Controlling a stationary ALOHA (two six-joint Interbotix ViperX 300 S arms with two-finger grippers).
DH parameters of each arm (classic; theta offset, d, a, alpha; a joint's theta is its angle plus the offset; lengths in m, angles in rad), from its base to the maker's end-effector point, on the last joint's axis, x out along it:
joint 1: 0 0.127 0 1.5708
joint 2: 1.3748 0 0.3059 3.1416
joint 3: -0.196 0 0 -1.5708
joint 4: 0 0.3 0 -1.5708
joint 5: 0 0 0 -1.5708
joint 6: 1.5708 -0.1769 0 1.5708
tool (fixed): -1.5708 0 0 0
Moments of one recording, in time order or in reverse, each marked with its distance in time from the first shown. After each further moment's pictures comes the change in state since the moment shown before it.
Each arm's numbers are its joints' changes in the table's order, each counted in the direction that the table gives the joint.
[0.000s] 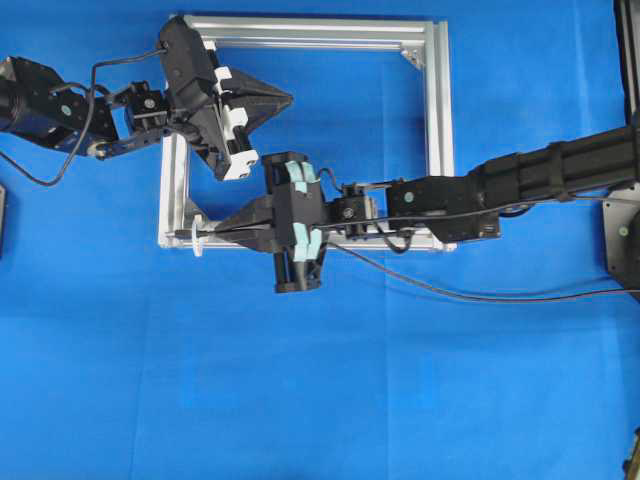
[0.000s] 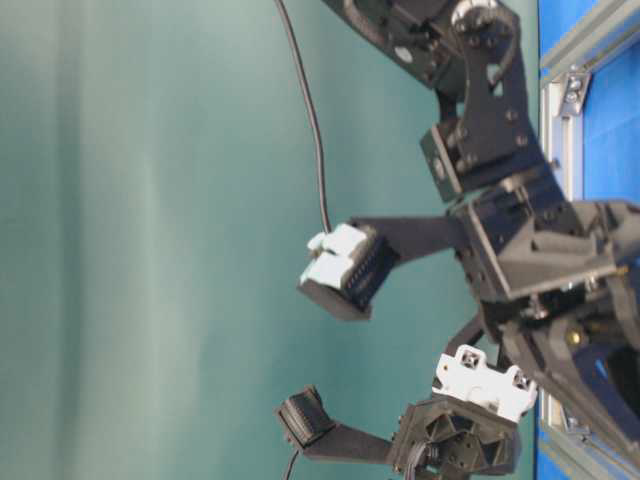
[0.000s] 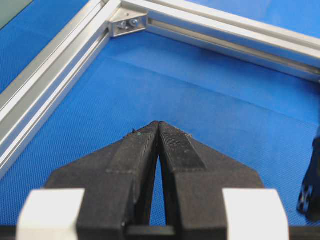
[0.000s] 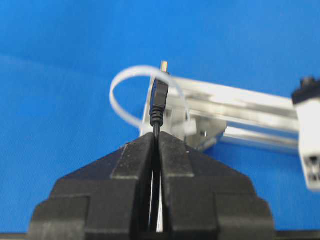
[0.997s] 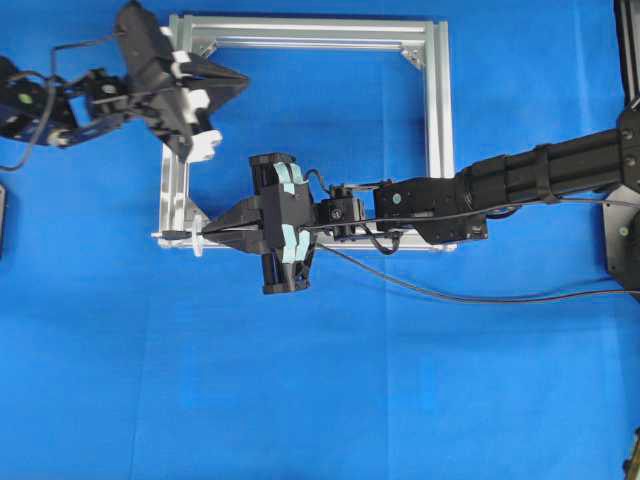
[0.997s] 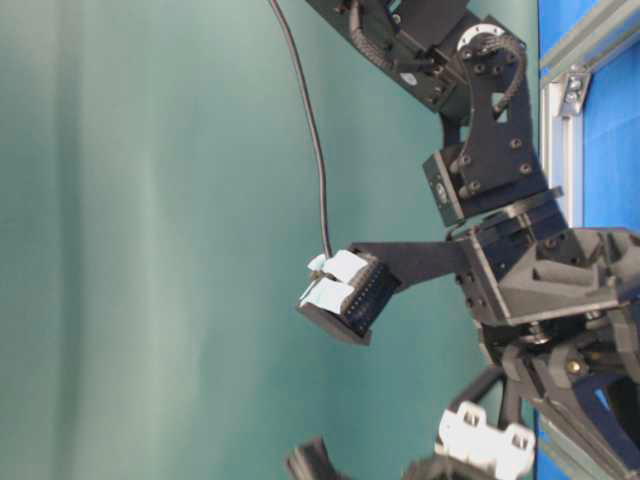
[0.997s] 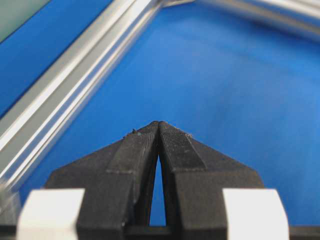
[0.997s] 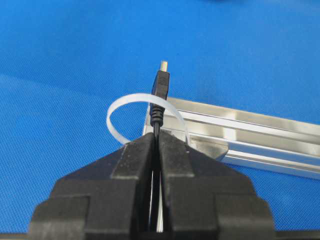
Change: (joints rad) left arm 0.095 0.098 0.147 0.000 -0.009 -0.002; right arm 0.003 -0.026 -0.038 0.000 0.000 0.000
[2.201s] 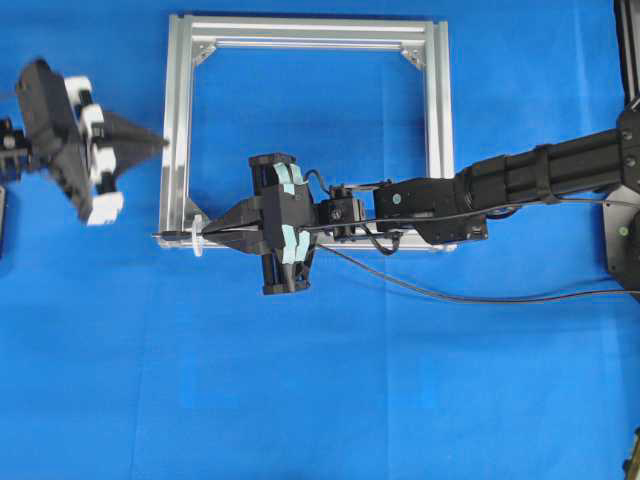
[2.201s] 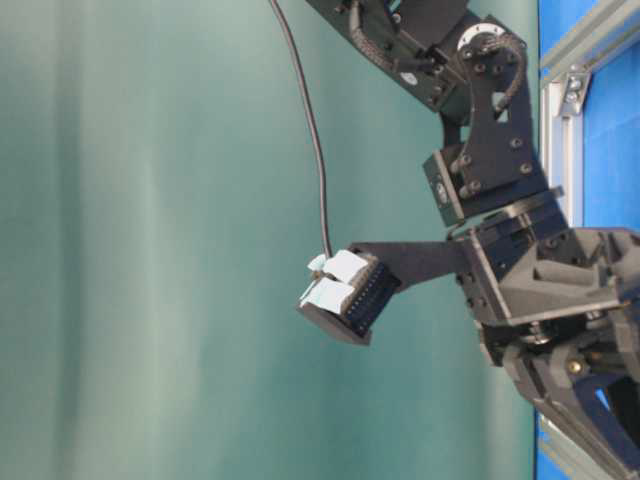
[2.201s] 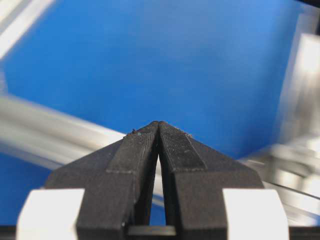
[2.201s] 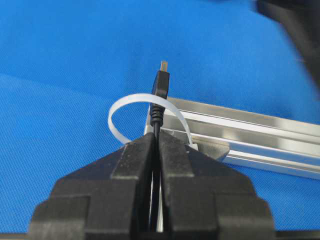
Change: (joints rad) left arm -0.198 0.301 0.336 0.008 -0.008 0.006; right arm 0.002 0.000 -0.002 0.000 0.000 0.000
